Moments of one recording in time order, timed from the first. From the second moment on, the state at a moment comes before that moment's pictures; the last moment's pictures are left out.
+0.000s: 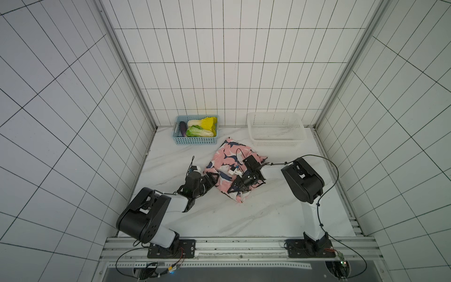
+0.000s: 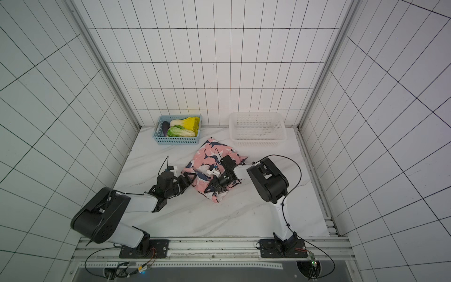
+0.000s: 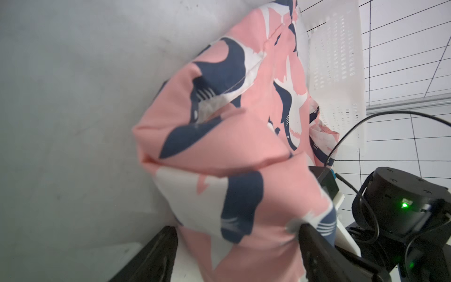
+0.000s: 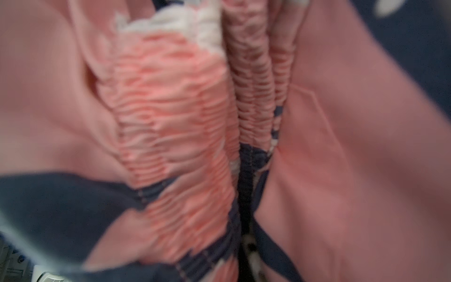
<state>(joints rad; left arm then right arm) -0.38 1.56 0.35 0.68 0.24 -1.06 0.71 2.12 1.17 -0.21 -1.13 0.46</state>
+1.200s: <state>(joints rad) -0.36 1.59 0.74 0.04 0.23 -1.04 1.01 1.63 1.13 -0.67 0.04 0.09</state>
